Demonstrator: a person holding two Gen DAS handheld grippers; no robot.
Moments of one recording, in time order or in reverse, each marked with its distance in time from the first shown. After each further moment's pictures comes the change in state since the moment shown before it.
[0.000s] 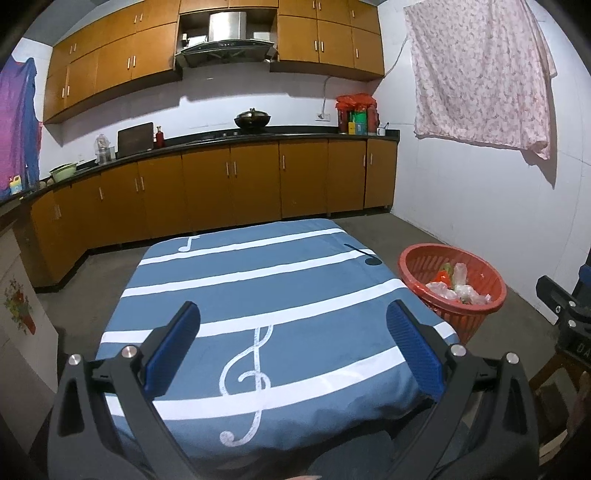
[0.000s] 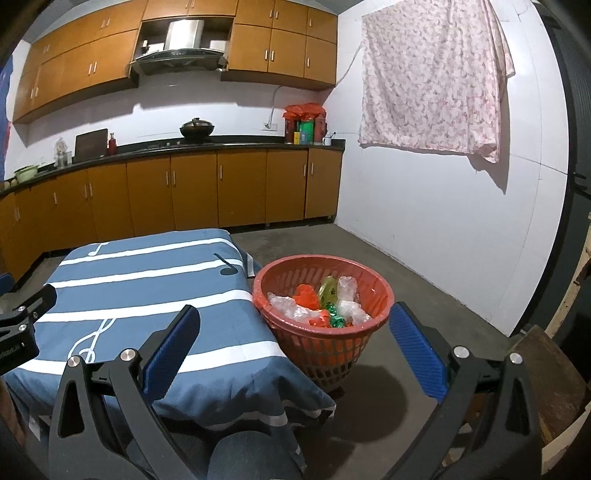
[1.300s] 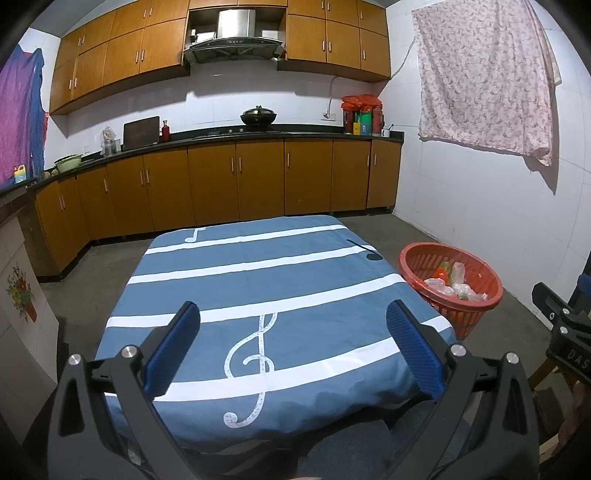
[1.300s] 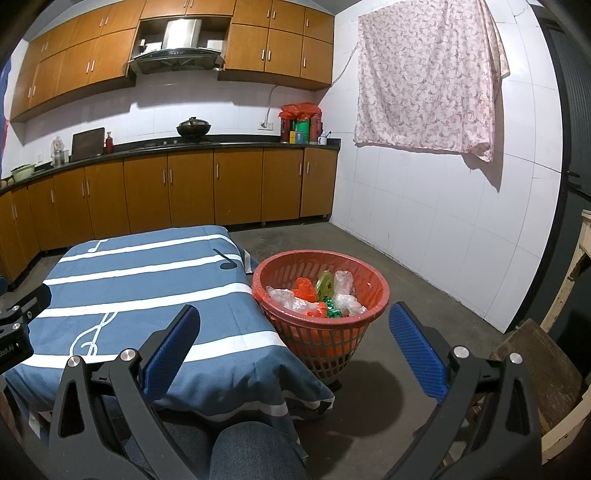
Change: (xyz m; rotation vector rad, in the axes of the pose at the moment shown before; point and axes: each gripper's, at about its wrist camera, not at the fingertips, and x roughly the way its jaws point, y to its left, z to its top) left arm -0.013 -0.001 -0.012 -0.027 0.004 0.008; right arm -0.010 0.009 -0.007 0.002 0.002 -0.024
